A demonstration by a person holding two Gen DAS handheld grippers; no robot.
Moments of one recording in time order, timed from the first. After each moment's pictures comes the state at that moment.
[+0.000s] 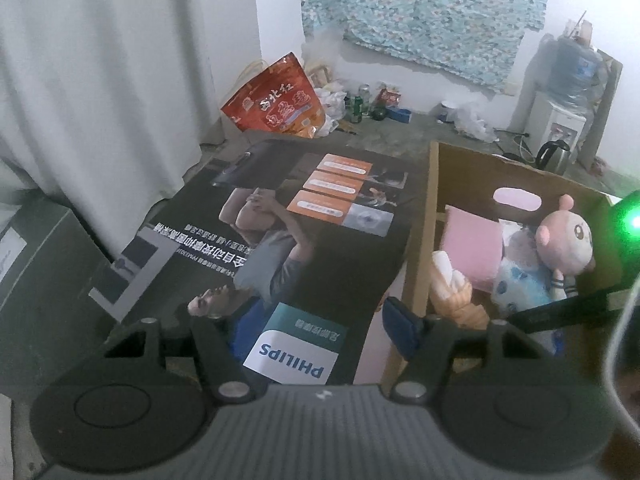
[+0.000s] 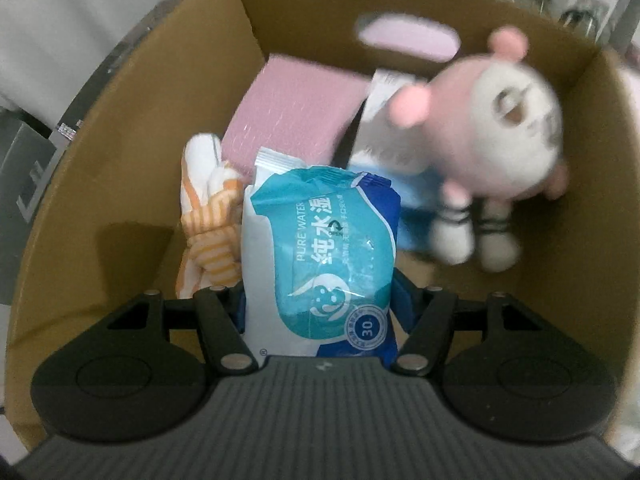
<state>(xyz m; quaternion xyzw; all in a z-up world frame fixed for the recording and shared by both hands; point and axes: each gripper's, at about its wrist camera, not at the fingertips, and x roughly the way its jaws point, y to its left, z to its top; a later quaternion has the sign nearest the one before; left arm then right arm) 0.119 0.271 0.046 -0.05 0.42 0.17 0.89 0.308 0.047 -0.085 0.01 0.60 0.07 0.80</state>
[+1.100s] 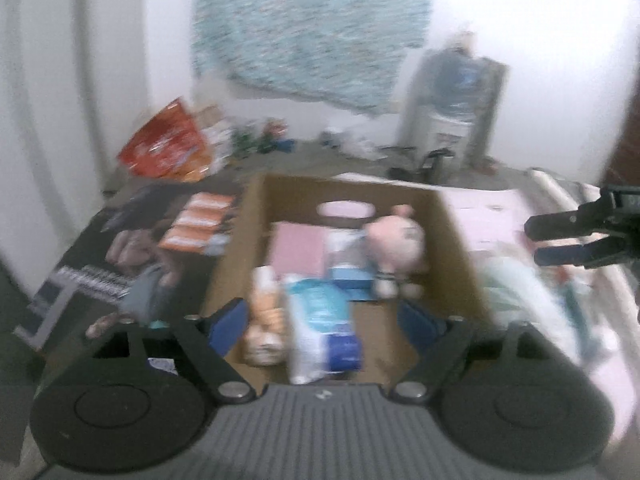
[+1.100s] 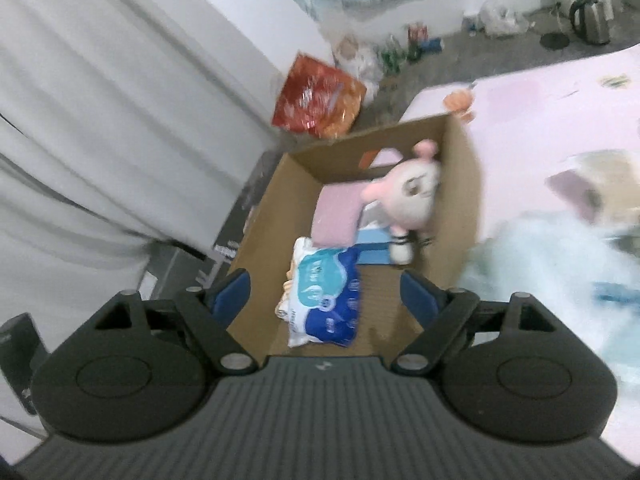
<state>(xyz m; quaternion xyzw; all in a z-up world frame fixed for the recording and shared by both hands) 0.080 0.139 0.090 -0.04 0.36 0.01 0.93 0.181 -0.189 0.070 0.24 0.42 0.19 0.85</state>
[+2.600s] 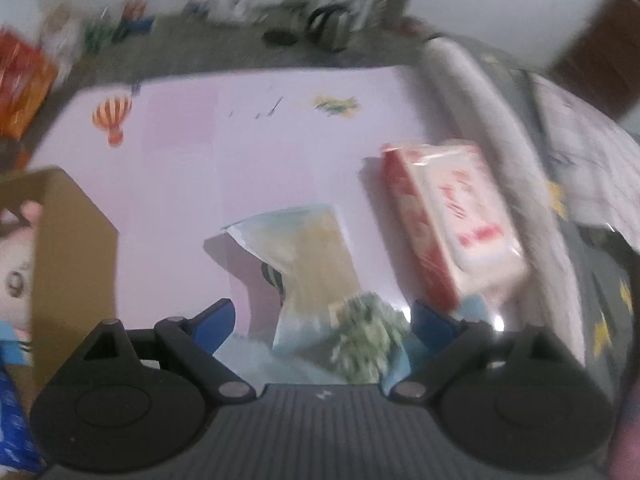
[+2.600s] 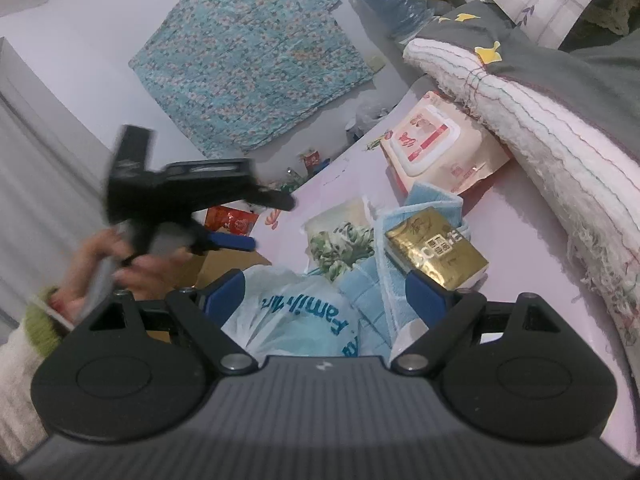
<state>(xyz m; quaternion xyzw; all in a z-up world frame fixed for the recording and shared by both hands) 0.376 -0.165 -0.028 -0.06 0.58 -0.09 0.81 0.056 -0.421 -0.050 0.35 0.27 0.03 0.90</state>
